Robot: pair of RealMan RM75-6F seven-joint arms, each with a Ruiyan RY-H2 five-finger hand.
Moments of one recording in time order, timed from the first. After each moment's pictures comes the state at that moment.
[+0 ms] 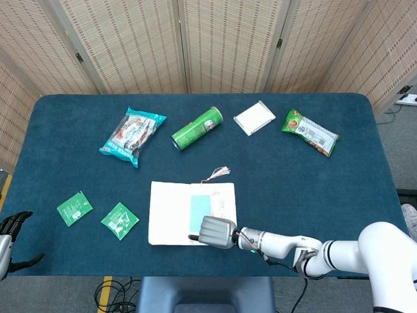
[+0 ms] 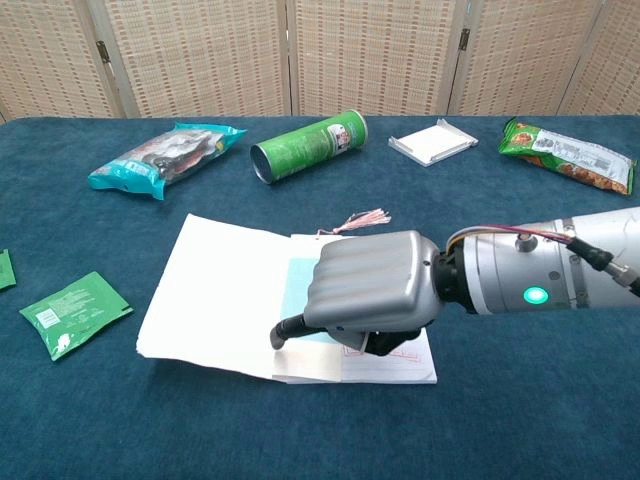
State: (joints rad) left arm -0.03 -1.06 0.00 -1.61 1.46 1.45 -0.05; right arm 1.06 -1.53 -0.07 -1.43 -1.76 0.69 -0.28
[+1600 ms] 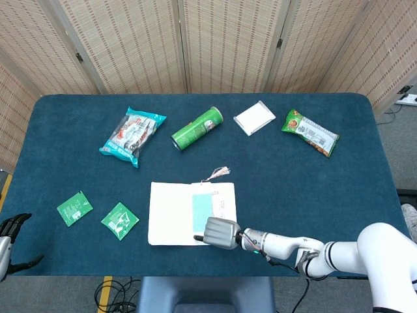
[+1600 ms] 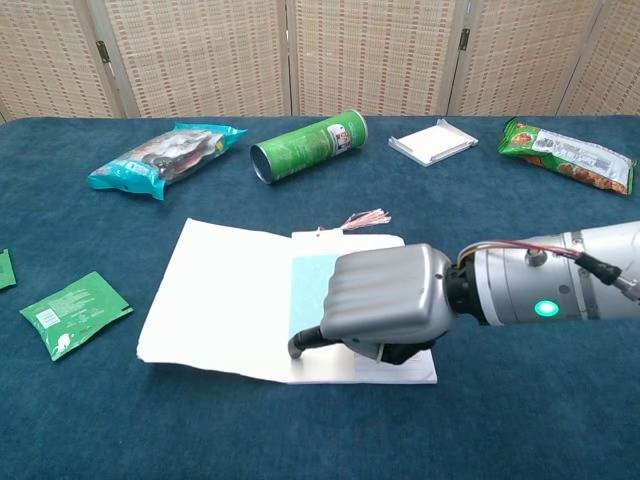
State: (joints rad) left arm -0.02 -1.07 0.00 -1.60 1.45 1.44 -0.06; right arm 1.05 -1.54 -0.11 -1.42 -1.75 0.68 -0.31
